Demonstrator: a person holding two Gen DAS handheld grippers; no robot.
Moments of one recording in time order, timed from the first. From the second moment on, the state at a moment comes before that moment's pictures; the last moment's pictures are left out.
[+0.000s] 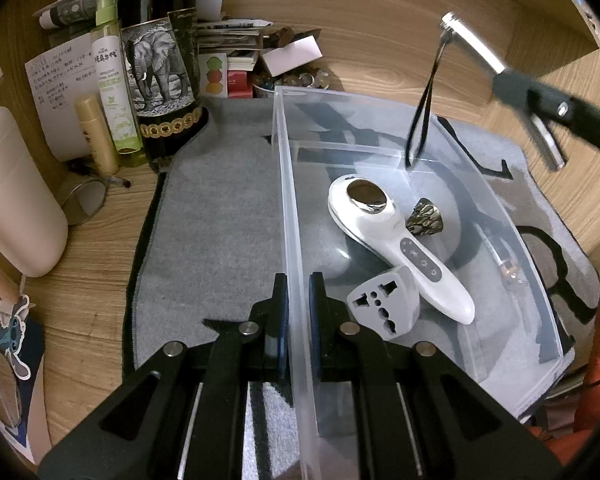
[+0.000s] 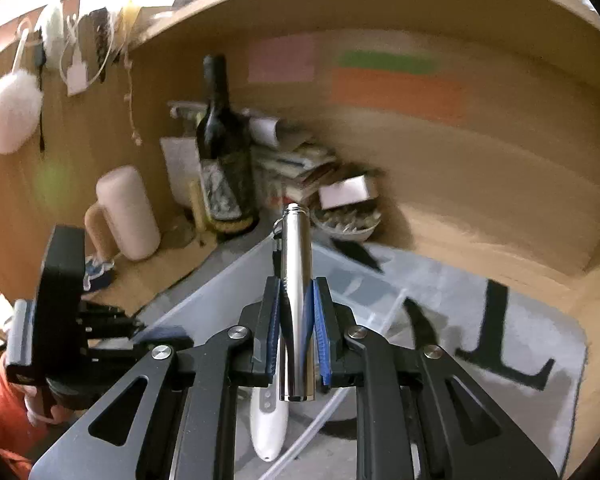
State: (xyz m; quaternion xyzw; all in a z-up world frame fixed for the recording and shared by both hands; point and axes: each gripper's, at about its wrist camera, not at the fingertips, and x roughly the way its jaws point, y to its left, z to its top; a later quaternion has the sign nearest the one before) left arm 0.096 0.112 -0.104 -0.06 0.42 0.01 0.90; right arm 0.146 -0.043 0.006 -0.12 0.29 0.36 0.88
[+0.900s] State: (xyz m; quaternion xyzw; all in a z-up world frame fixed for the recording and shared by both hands) left arm 0.093 0.119 -0.106 -0.07 0.42 0.00 0.91; right arm 0.149 0.003 -0.068 -0.22 0.41 0.38 0.80
